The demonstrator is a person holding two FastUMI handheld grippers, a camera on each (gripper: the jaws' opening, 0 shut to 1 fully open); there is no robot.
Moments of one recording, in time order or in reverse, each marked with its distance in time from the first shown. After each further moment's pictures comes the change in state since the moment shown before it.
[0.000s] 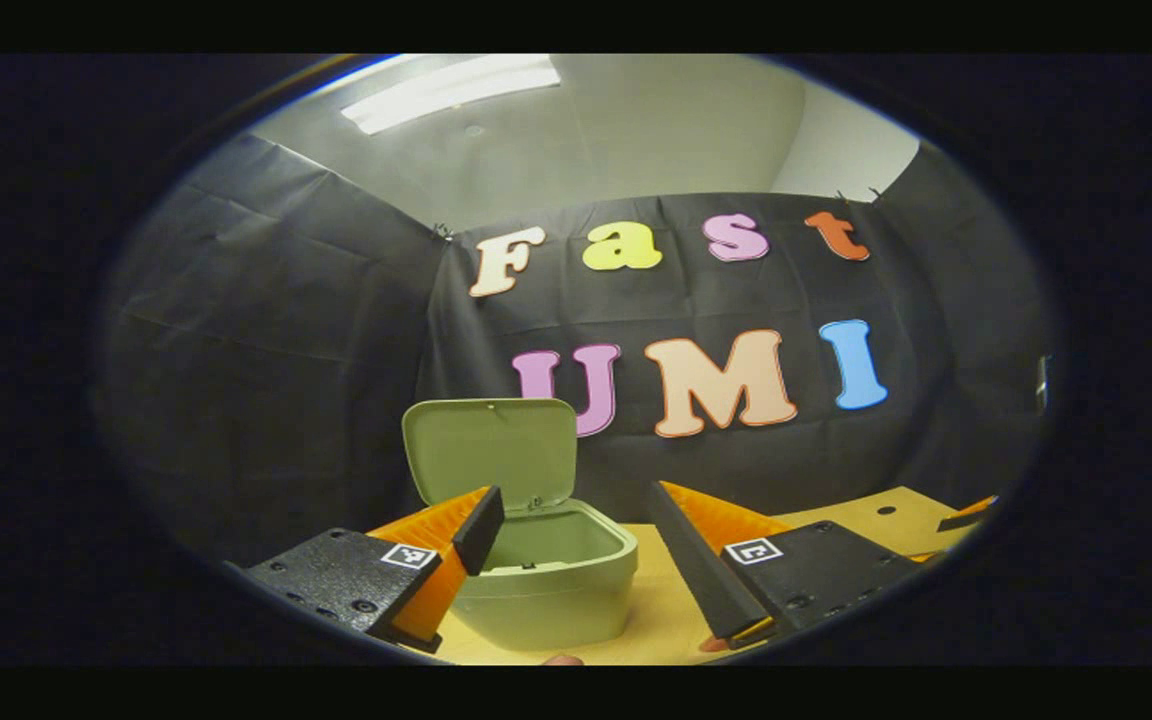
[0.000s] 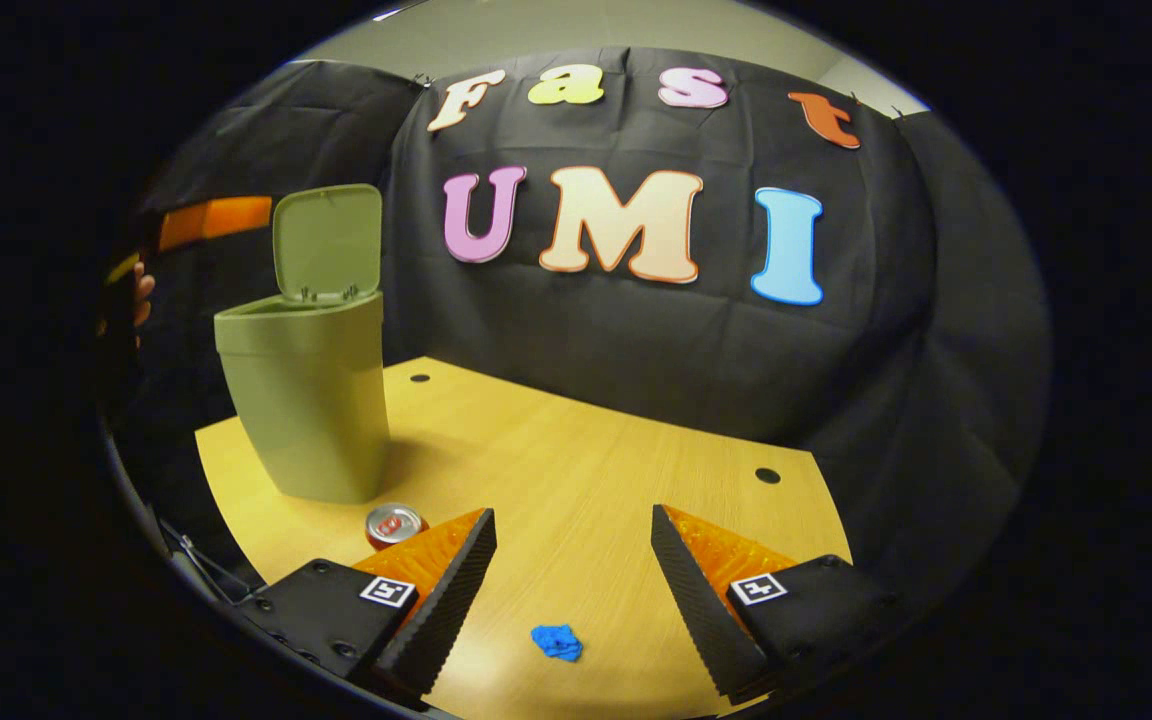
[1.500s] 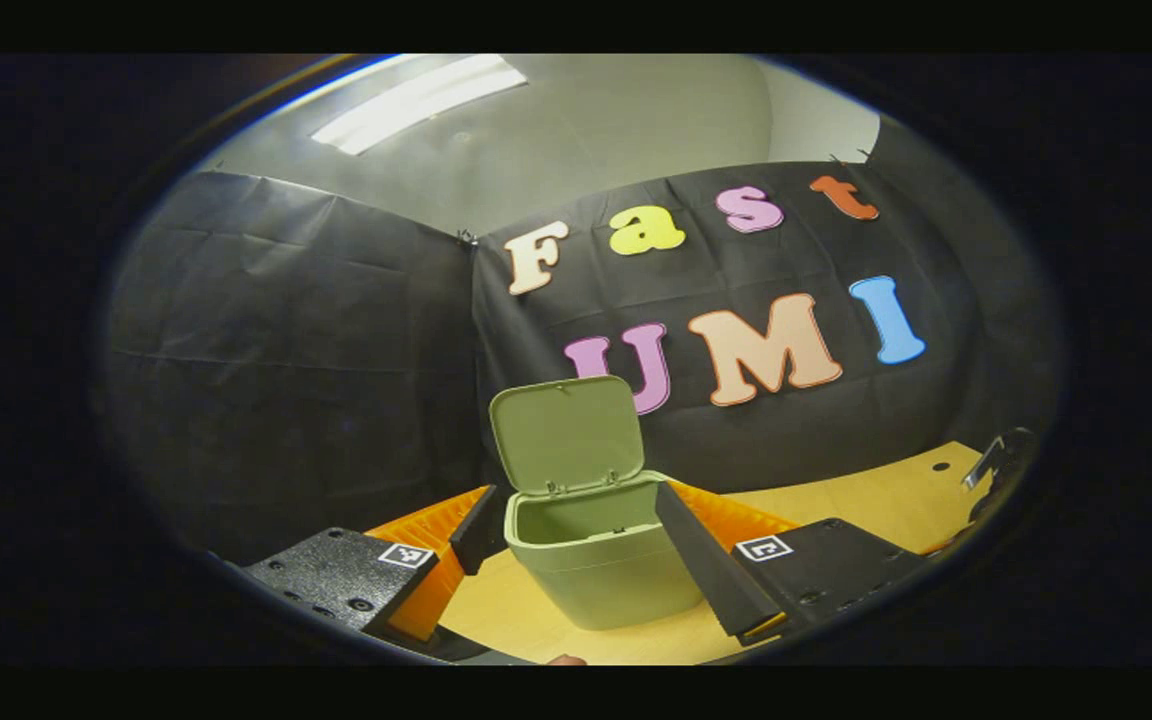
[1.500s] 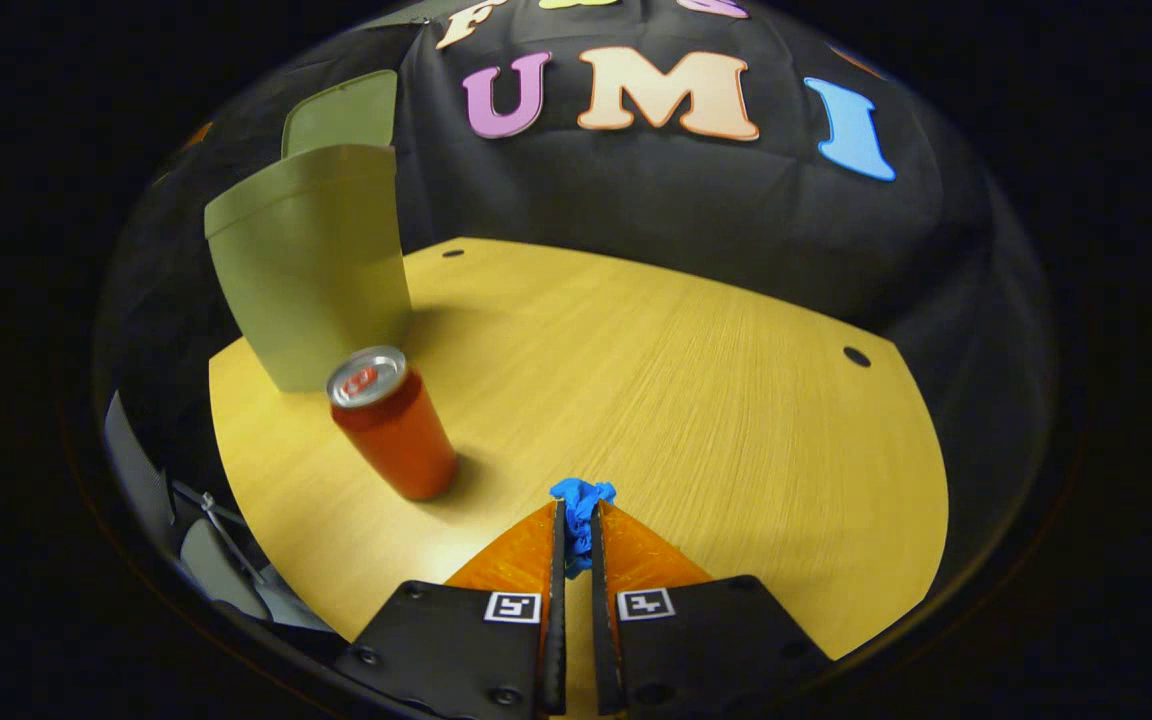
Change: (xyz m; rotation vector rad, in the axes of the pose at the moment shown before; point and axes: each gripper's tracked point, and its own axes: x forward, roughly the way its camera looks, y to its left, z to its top) left arm -0.038 0.043 -0.016 0.127 0.085 0.109; right arm 0.068 0.042 -0.067 0.016 0.226 0.158
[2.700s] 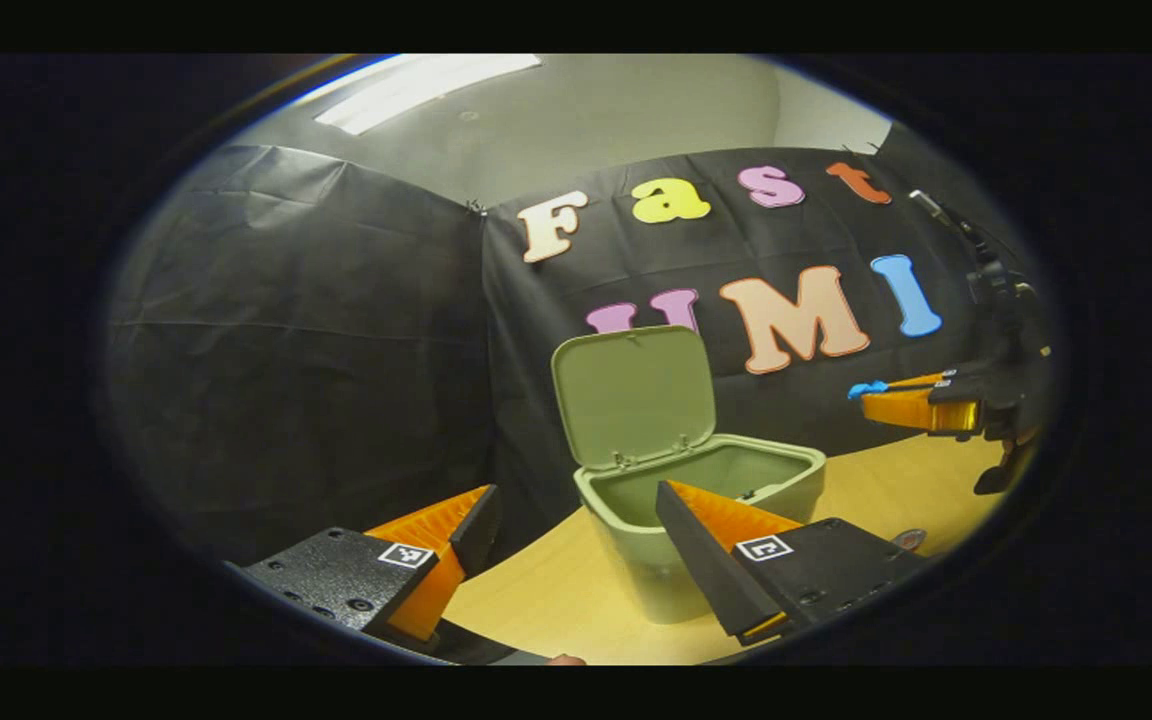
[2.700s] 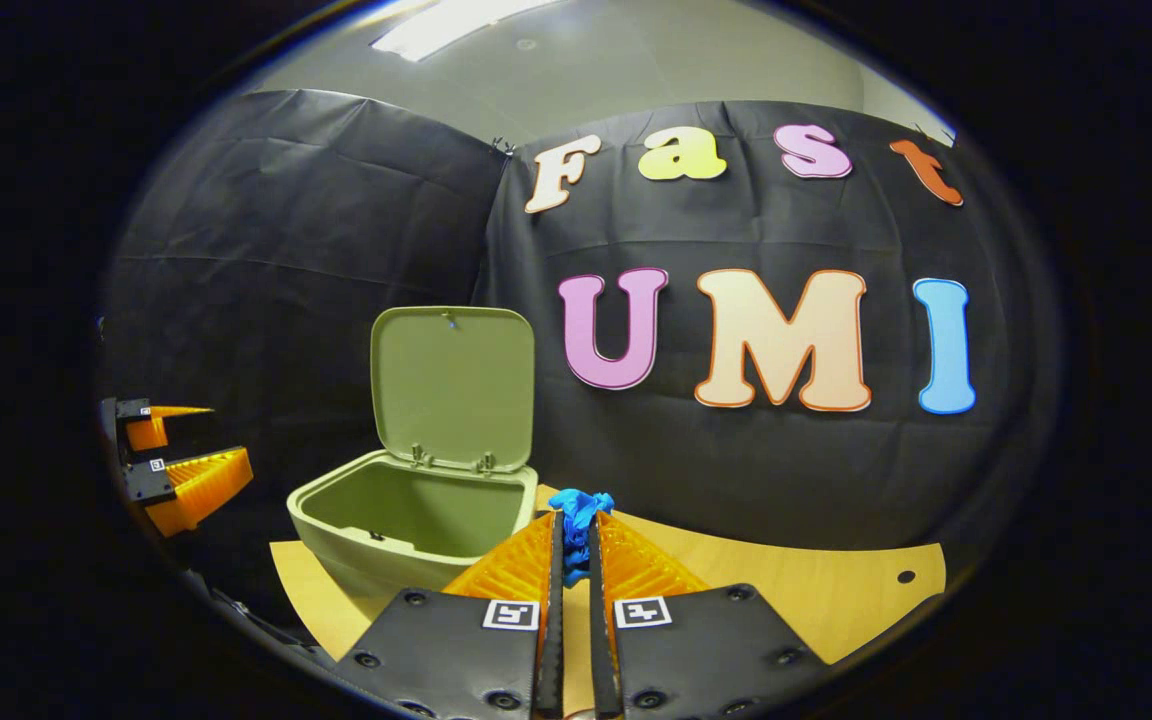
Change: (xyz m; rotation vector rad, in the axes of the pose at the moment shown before) left arm 0.044 0.104 -0.065 0.015 0.071 -0.017; right arm -0.047 0.184 0.291 -0.082 -0.597 0.148
